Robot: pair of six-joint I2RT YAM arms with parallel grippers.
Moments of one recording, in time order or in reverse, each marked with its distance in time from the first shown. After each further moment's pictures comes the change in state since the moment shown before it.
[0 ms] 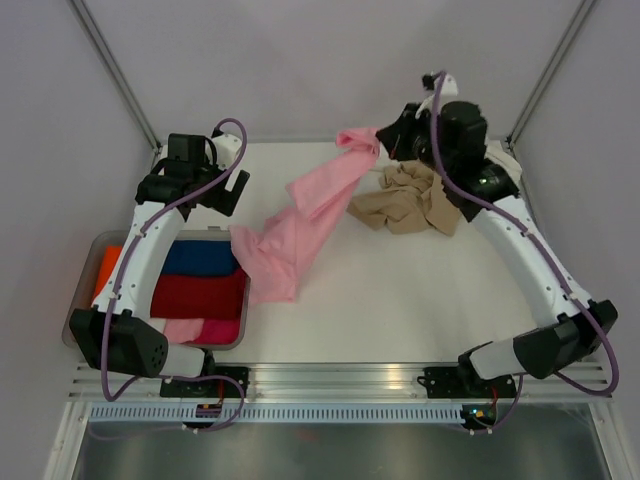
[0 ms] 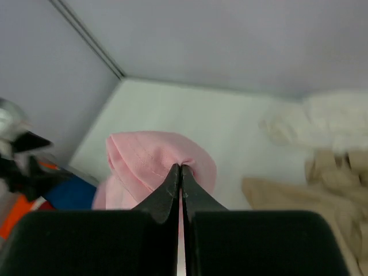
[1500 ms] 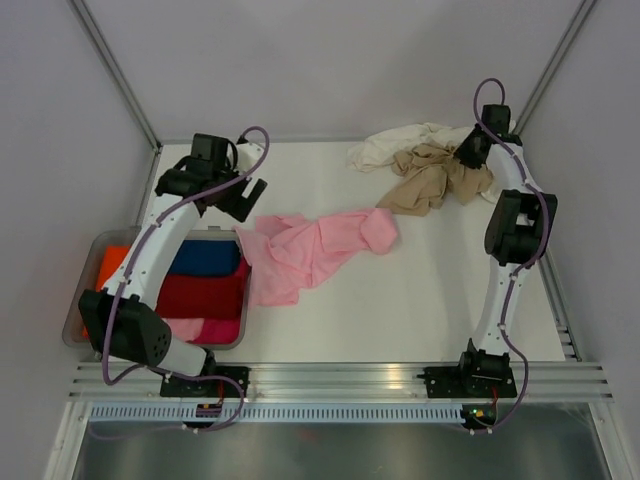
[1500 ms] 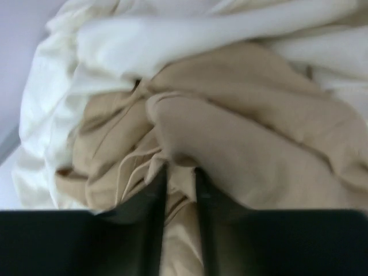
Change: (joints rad) left arm -0.052 0.047 0.010 -0.042 0.029 0.024; right arm -0.554 0.964 0.450 -0.200 0.128 0.254
